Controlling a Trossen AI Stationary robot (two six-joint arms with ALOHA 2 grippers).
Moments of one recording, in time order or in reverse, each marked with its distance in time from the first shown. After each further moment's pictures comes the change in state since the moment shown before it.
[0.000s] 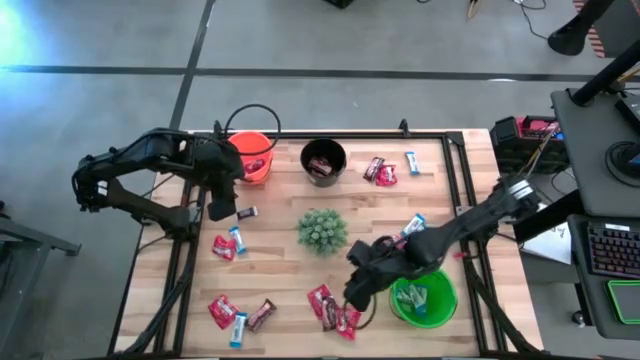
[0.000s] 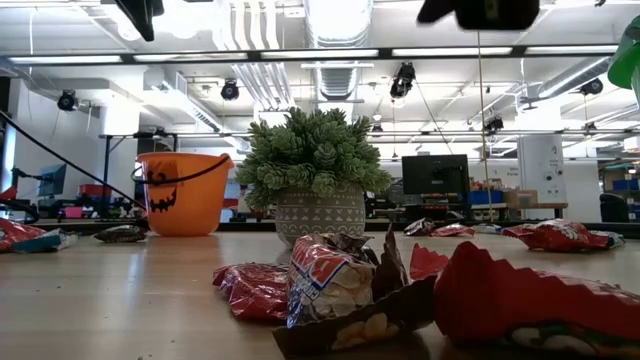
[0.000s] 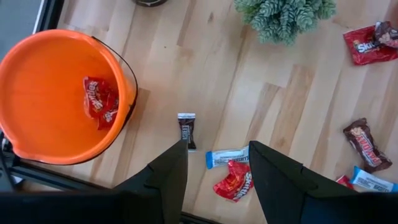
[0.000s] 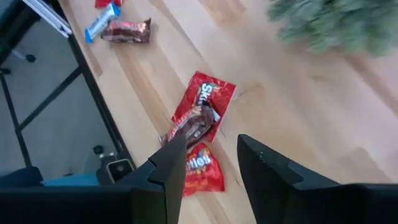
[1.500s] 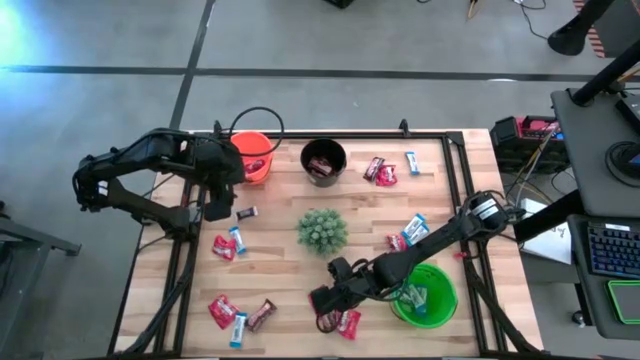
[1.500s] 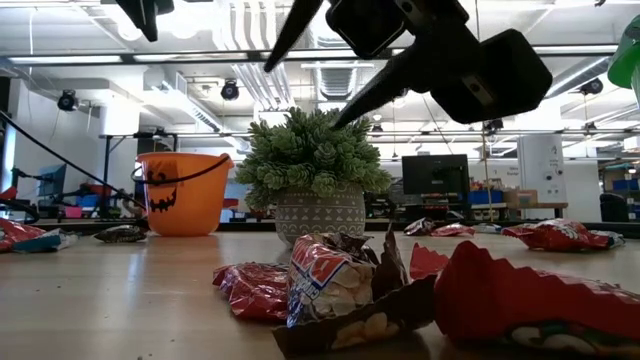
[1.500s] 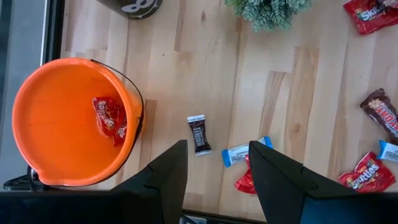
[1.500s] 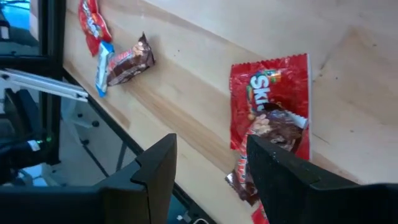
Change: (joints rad) left arm 0.000 0.004 0.000 0.000 -0.006 0.191; right arm -0.005 0.264 -0.001 0.361 -0.026 0.512
